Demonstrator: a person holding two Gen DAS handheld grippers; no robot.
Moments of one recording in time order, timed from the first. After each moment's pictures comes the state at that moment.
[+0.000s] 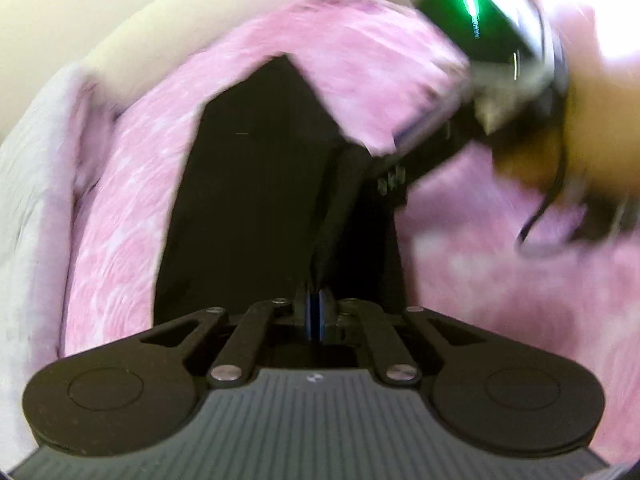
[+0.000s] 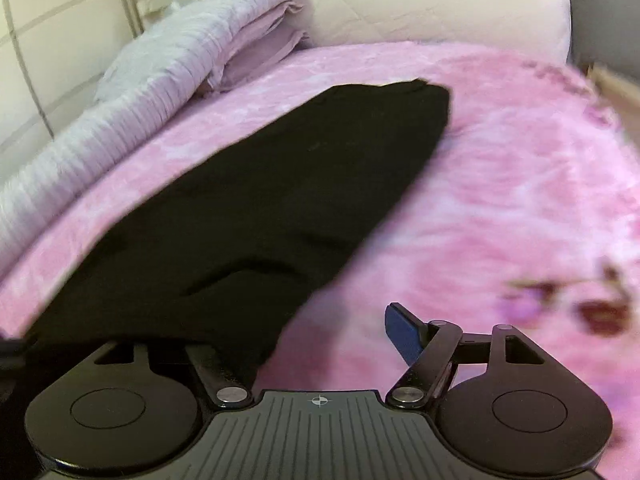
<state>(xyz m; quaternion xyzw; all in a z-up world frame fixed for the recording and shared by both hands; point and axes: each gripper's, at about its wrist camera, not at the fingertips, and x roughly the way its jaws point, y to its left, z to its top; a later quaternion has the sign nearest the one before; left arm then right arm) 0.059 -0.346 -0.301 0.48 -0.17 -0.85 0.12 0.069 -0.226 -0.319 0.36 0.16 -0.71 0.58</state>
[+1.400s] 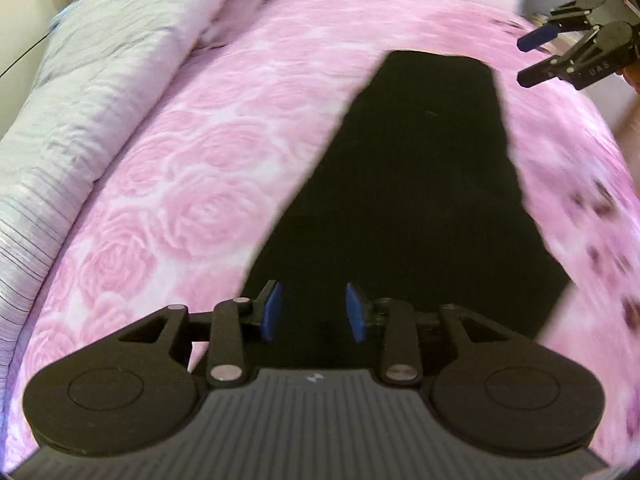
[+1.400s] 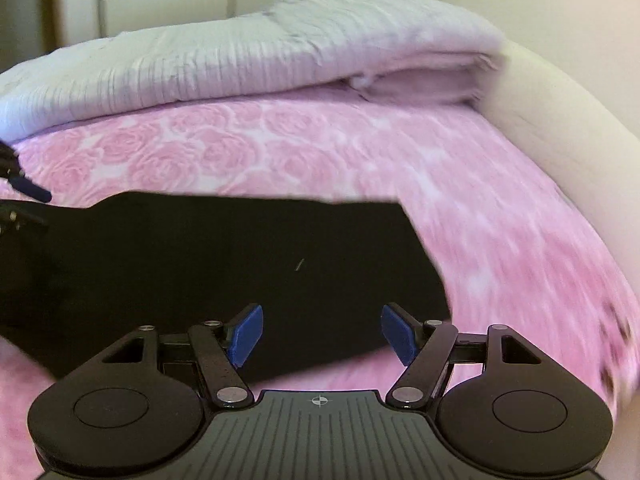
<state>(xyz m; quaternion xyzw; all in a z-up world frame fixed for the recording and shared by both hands) 0.068 -0.476 -0.261 0.46 0.13 -0.81 0.35 -0.033 -0.358 -0.215 0.17 0.39 -0.49 0.76</state>
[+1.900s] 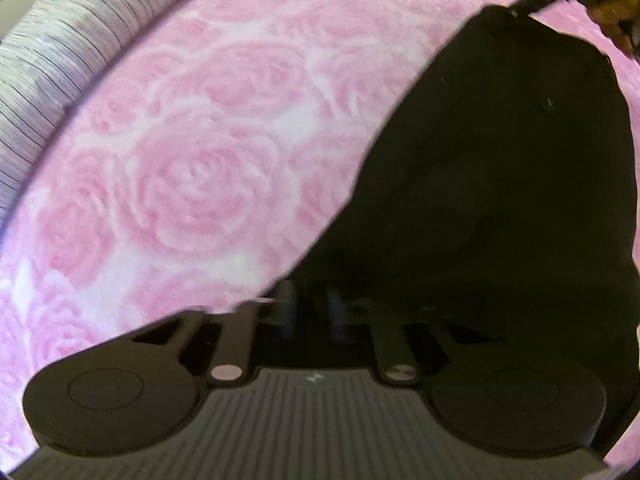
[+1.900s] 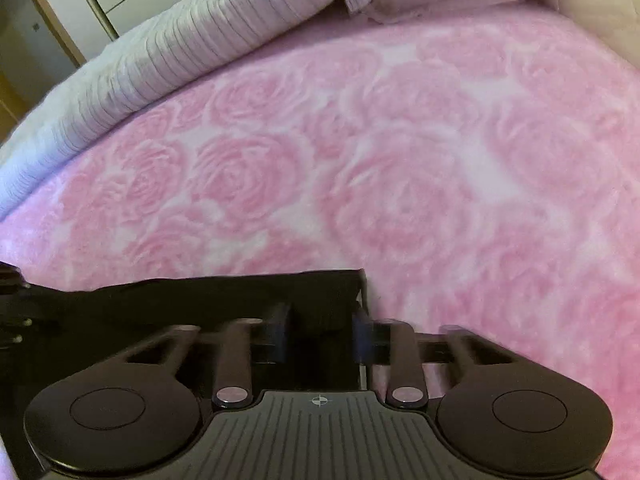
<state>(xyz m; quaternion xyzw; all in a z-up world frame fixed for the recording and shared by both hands) 0.021 -0.560 -0.322 0.52 0.20 -0.73 0.39 -0.099 -0.610 -0.299 0.32 0.39 -0.36 0.78</state>
